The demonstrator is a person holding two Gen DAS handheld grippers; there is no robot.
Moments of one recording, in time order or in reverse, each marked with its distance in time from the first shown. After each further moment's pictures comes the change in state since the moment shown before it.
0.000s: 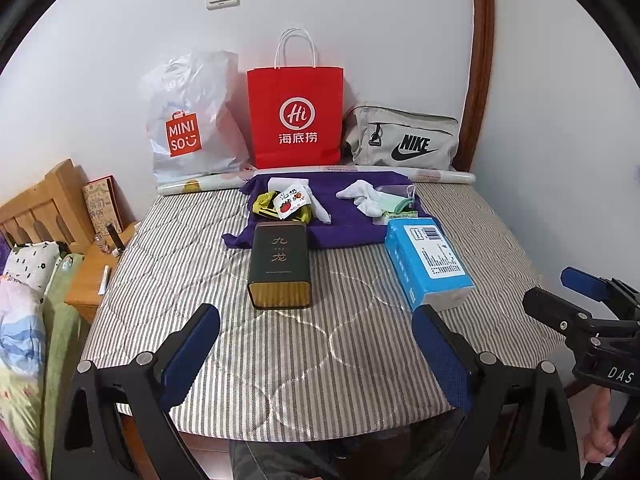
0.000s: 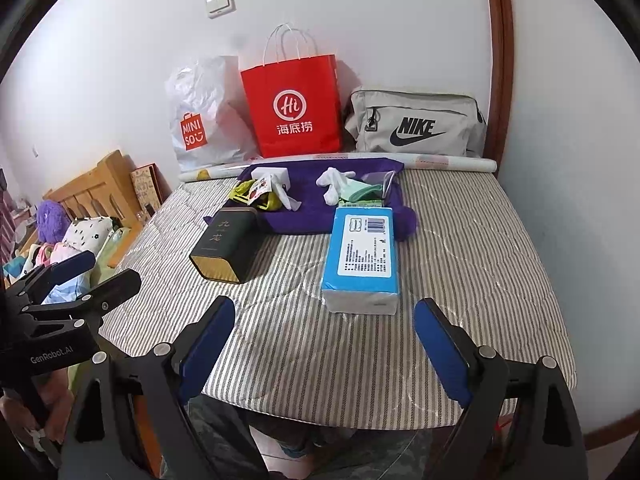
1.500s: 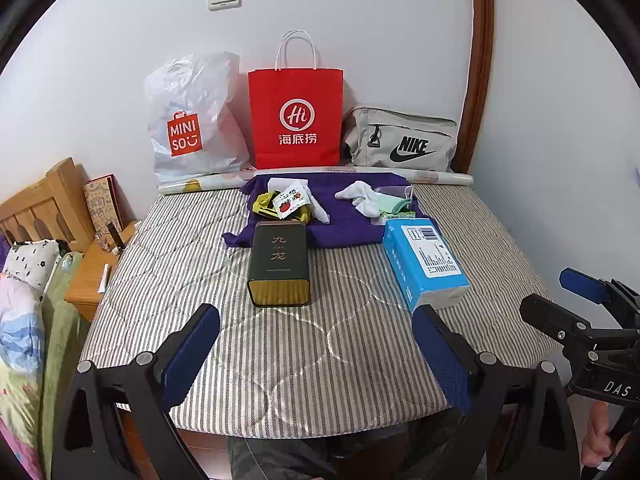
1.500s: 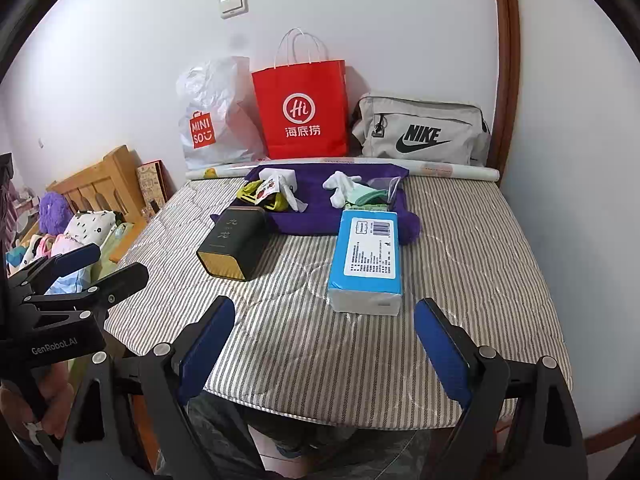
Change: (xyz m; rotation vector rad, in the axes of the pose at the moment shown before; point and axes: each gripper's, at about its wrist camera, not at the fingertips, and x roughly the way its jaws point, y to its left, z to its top) left arm -0.005 0.000 -0.002 0.000 -0.002 -0.005; right arm -0.009 0.005 -0.003 -0.032 -0.013 0.009
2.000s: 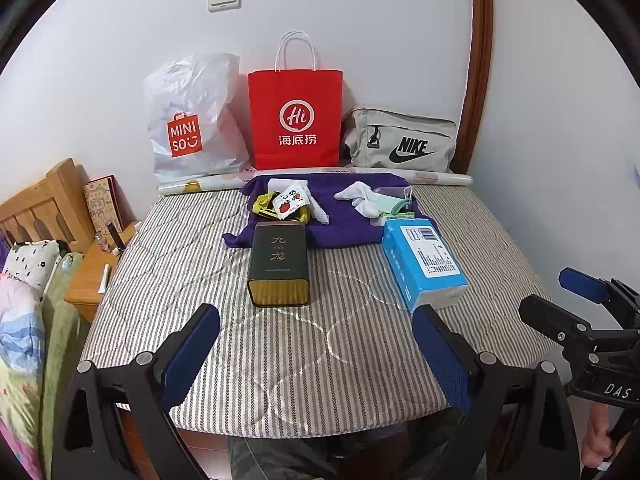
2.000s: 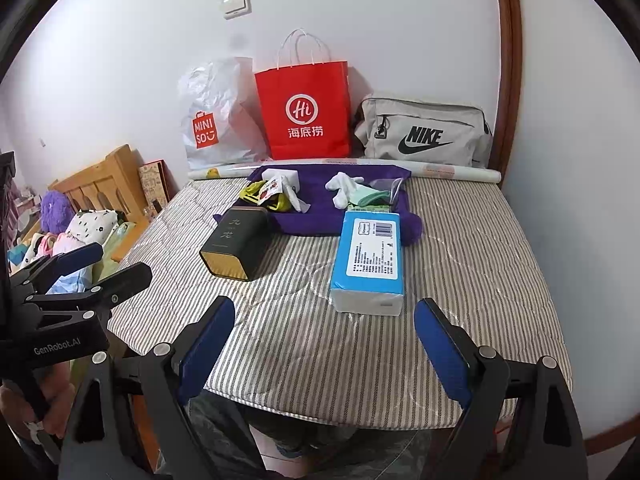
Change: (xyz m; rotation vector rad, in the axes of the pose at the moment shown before) left arm -0.002 -0.001 0.000 -0.001 -0.001 -0.001; right arm -0.002 0.000 0.001 -0.007 -0.003 0.008
